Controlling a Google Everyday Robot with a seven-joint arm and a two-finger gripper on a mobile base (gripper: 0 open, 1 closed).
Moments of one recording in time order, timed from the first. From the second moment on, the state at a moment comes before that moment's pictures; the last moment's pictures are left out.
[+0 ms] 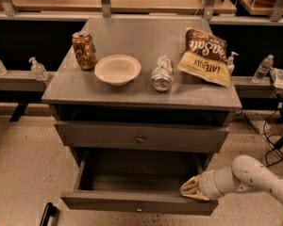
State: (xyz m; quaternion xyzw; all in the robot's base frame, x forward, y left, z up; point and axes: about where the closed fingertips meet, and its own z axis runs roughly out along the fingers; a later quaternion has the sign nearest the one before) arm 0.460 -0.185 0.430 -0.66 0.65 0.21 0.30
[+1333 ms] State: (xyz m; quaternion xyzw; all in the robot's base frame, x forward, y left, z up) arm 0.482 -0.165 0.440 -0.67 0.65 0.19 0.30
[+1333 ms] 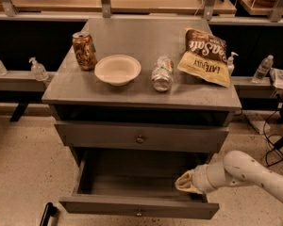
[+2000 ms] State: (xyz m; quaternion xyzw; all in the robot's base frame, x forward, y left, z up) arm 0.487 -0.136 0.417 -0.70 0.64 0.18 0.27
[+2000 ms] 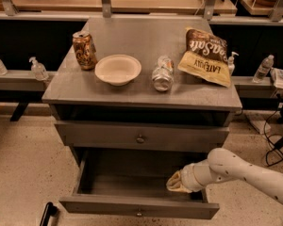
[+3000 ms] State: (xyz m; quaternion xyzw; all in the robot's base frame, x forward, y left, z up) arm 0.447 -0.121 0.411 -0.72 0.62 0.22 0.23
